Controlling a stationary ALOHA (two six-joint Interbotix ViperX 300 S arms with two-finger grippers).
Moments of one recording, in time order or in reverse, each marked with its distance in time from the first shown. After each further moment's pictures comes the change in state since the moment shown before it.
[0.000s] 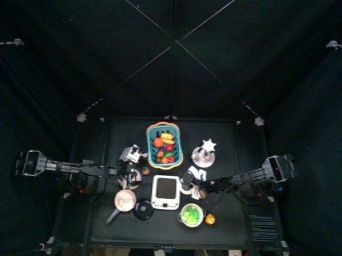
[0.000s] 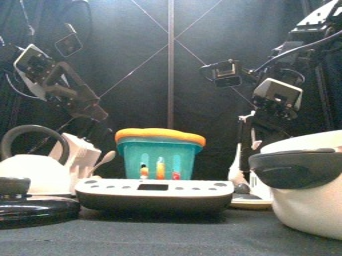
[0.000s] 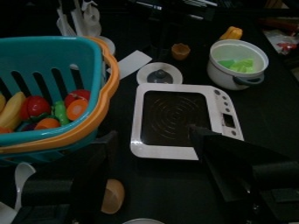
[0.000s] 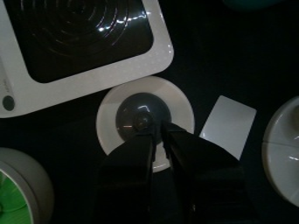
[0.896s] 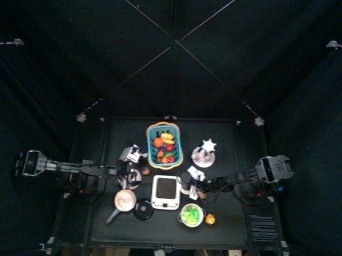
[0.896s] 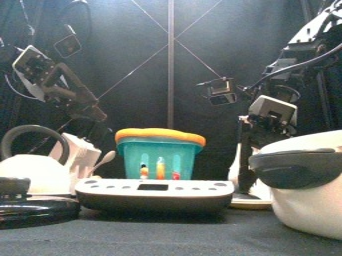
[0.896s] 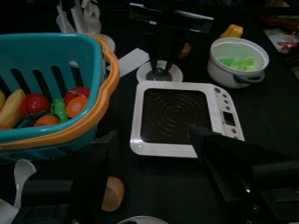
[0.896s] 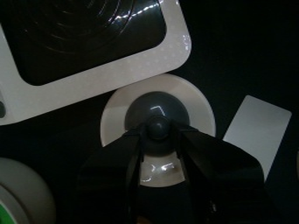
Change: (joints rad) left arm 0.000 0.000 0.006 -0.003 0.000 0.000; right arm -0.040 0.098 -0.002 0.006 -0.087 -0.009
